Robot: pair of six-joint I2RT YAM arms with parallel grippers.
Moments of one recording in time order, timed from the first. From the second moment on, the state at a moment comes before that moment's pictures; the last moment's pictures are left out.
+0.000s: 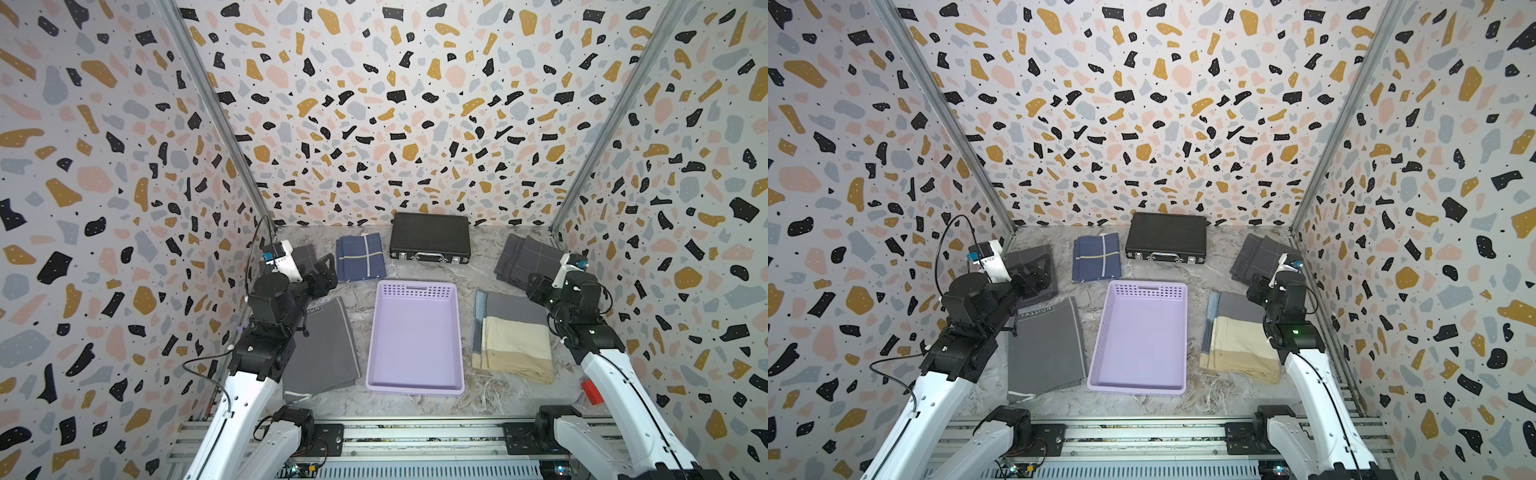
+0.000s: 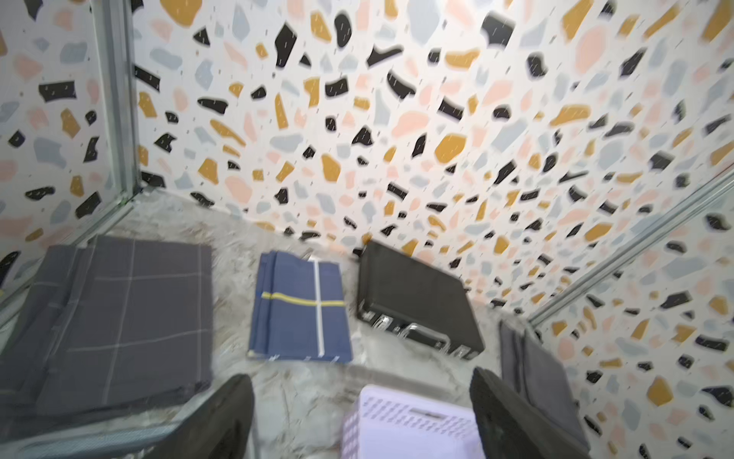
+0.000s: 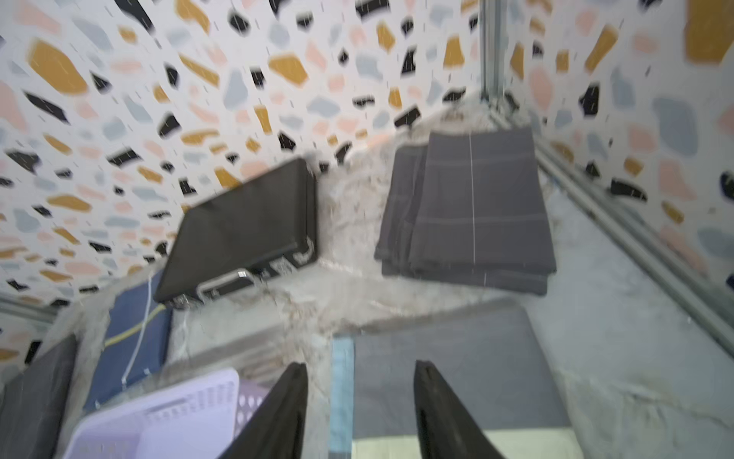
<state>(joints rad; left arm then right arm) -0.16 0.82 0.87 -0.33 0.05 -0.52 0.05 0.95 0.77 -0.36 -0.01 0.46</state>
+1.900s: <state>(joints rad) -0.91 1.91 1.78 -0.75 0.16 -0.46 0.10 1.14 0.84 -0.88 0.09 0.55</state>
